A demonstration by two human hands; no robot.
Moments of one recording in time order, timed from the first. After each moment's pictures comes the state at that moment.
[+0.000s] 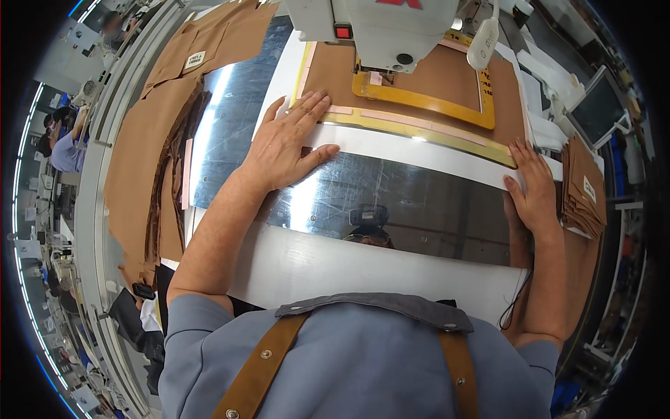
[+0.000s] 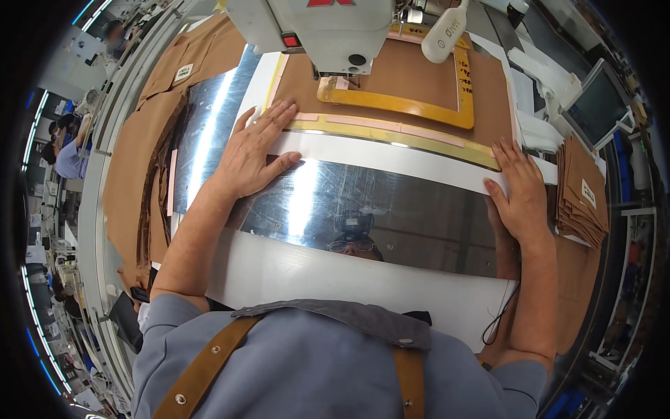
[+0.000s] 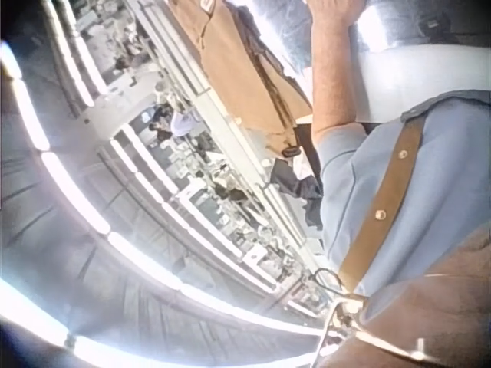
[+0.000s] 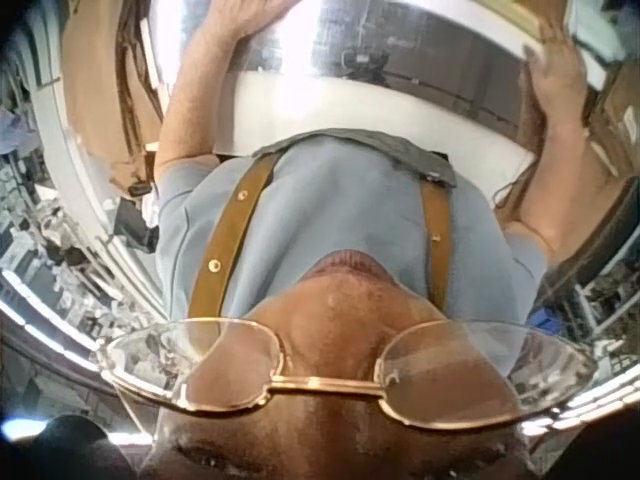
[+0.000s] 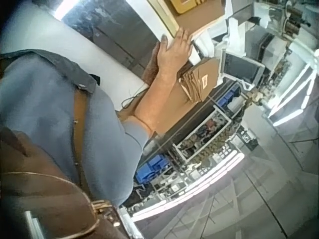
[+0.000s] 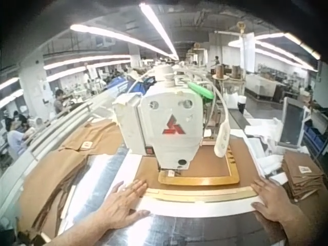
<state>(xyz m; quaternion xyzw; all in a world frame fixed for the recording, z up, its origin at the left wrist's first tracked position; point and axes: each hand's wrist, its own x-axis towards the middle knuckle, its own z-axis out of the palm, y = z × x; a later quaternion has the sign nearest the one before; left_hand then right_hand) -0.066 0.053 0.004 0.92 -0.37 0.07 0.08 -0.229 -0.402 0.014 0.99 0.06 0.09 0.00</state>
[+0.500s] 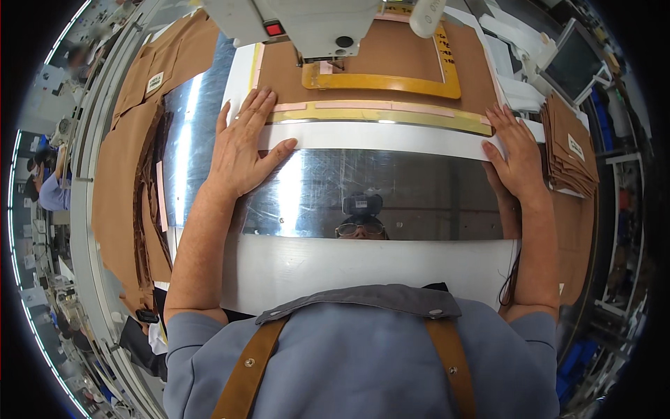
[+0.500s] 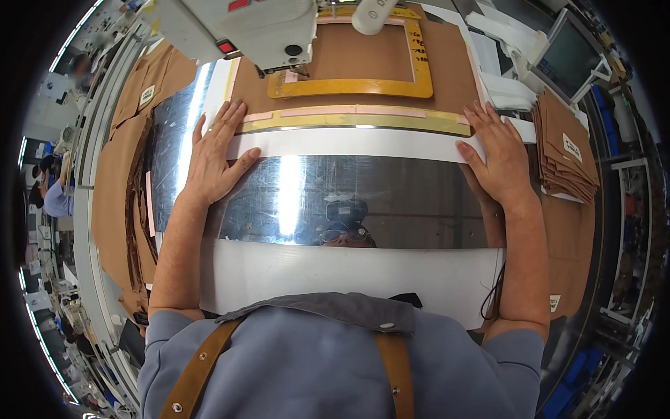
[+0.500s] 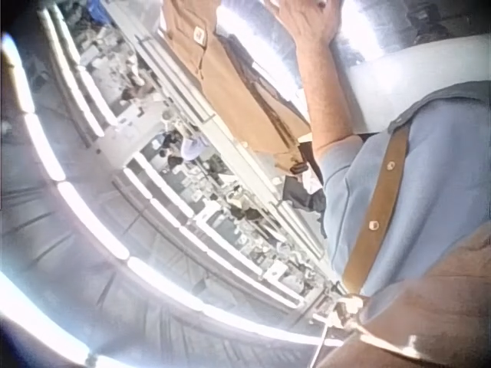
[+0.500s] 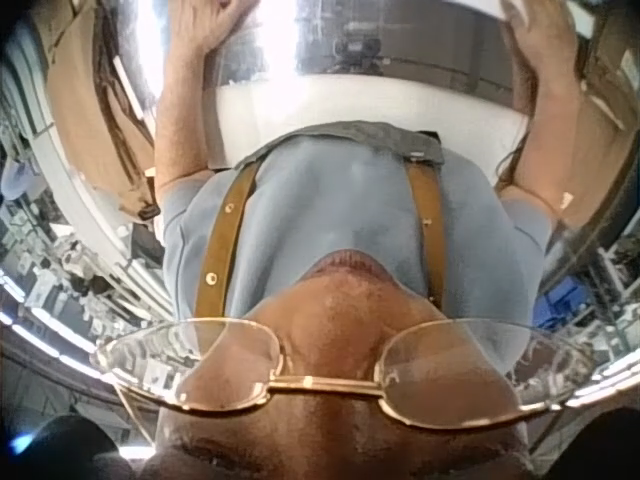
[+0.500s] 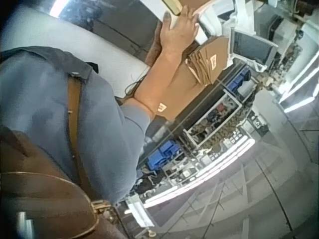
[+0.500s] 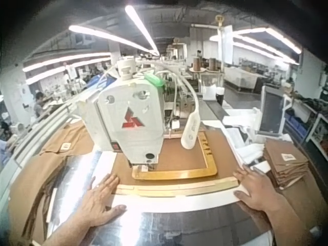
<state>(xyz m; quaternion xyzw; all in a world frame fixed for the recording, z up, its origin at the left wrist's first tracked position) -0.061 0.051 0.001 0.93 -0.34 0.09 0.08 -0.230 -0.408 0.006 0.99 0.03 0.13 0.00</state>
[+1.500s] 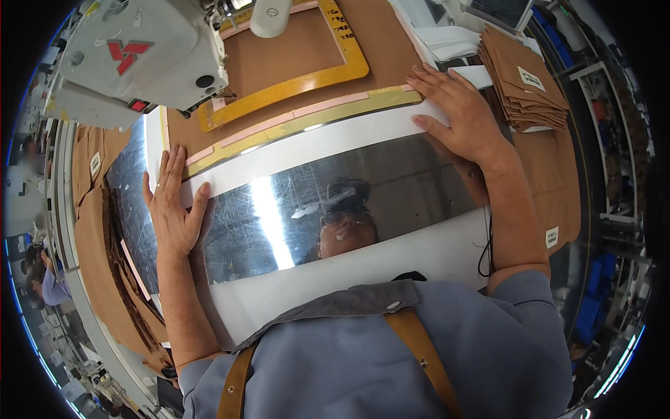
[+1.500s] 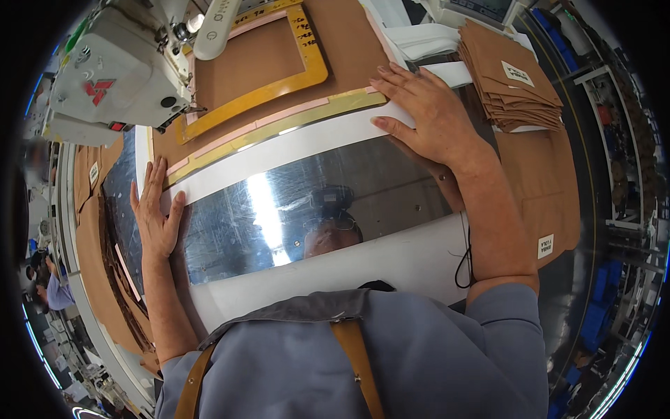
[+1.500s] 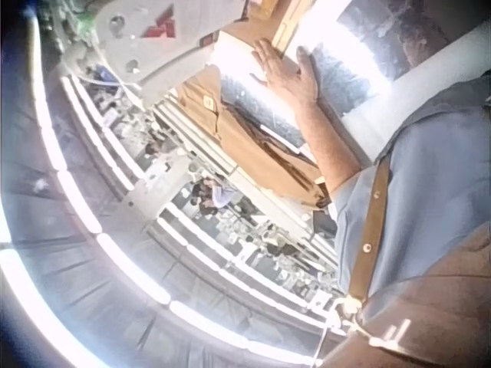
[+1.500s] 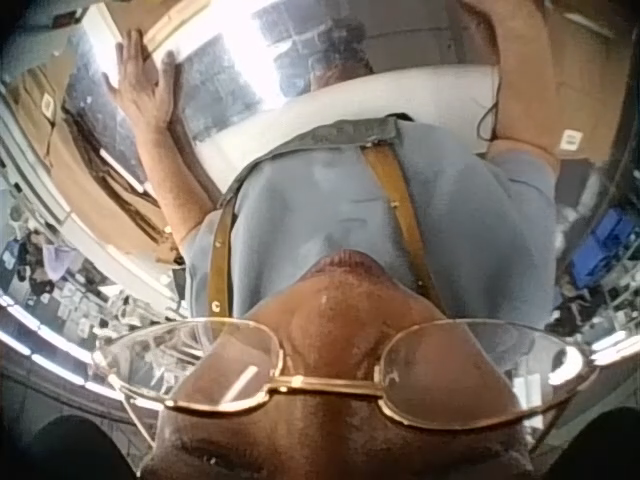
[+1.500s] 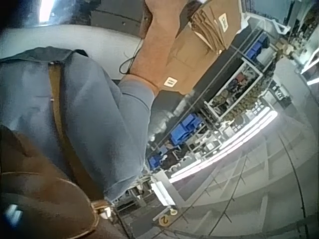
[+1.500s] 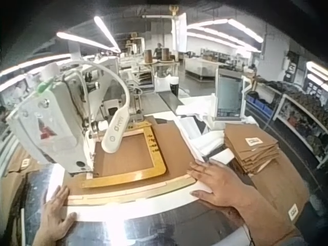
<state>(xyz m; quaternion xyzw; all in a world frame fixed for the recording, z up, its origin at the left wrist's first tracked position) -0.059 0.048 0.004 0.94 -0.33 0.11 0.08 -0.232 -0.409 0.007 0.98 0.05 0.16 -0.06</state>
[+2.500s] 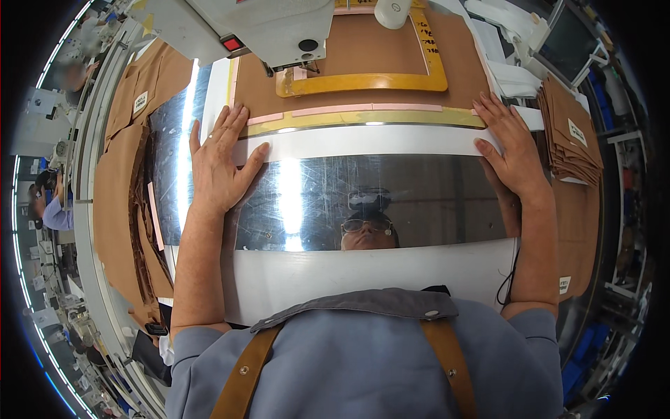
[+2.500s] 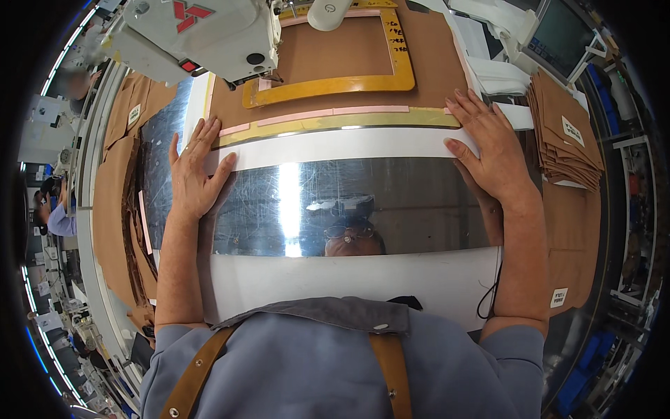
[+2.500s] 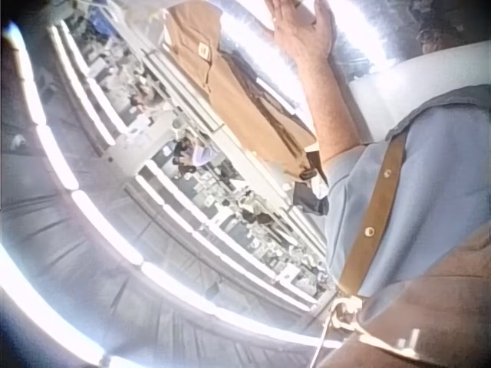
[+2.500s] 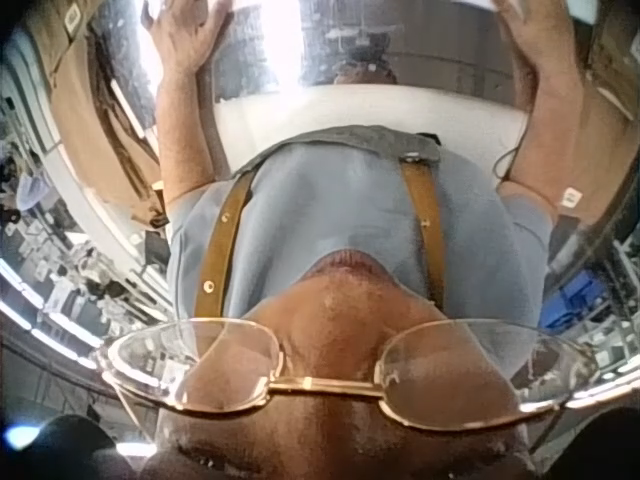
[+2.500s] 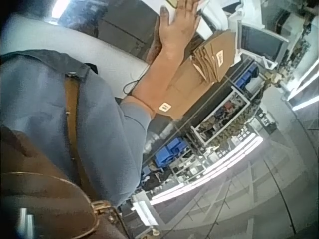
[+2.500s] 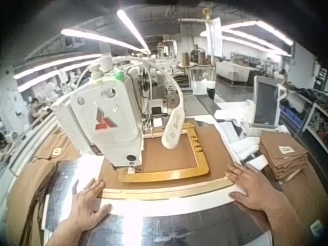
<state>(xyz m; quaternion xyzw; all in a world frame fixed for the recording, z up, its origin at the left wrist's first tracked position) -0.061 0.050 0.000 0.94 -0.31 0.13 0.06 -0.232 -0.407 0.006 0.99 0.04 0.11 -0.05</state>
